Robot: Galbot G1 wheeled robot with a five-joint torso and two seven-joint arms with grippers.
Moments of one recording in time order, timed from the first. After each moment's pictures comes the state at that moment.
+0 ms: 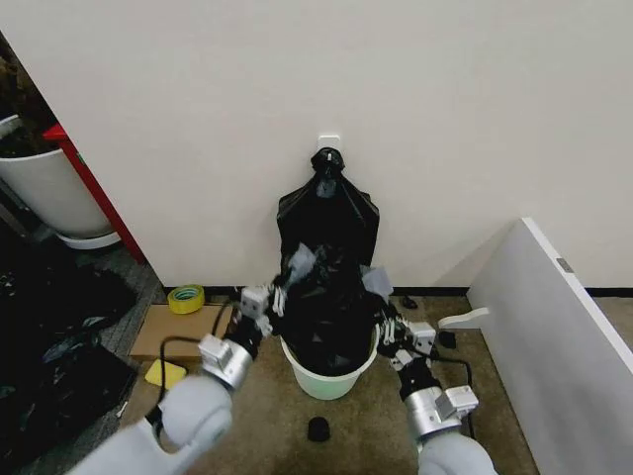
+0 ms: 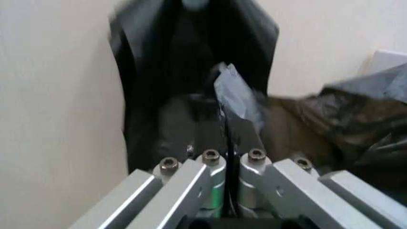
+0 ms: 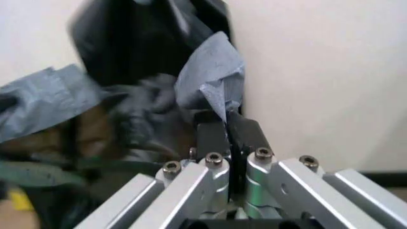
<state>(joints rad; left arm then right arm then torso) 1.20 -0.93 0.05 -1.99 -0.43 -0.15 -0.27 -1.55 1.15 0.17 2.10 0.31 0.16 0.36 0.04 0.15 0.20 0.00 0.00</state>
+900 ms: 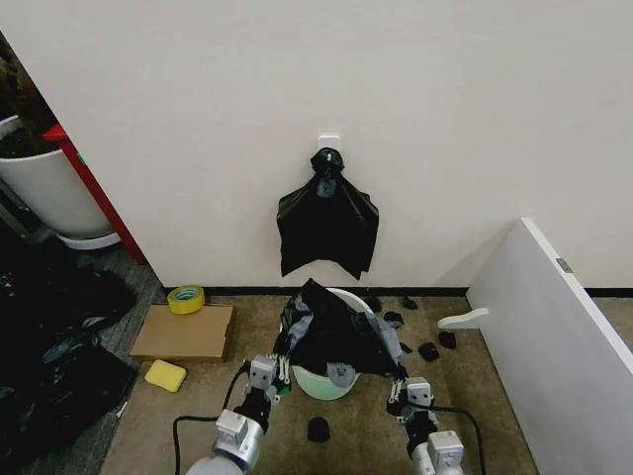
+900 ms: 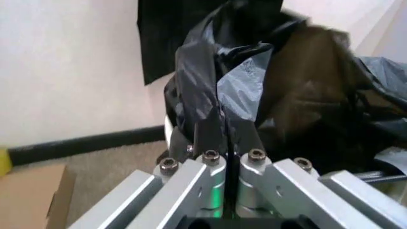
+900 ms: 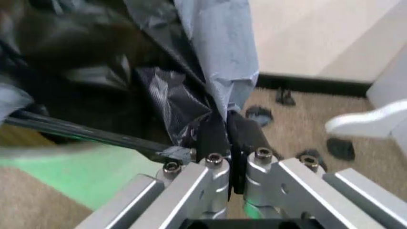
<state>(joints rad) 1.52 -1.03 -0.04 -2.00 -0.26 -0.14 -0.32 -1.64 1.17 0.13 2.04 0.19 -0.10 0.44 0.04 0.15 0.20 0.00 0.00</state>
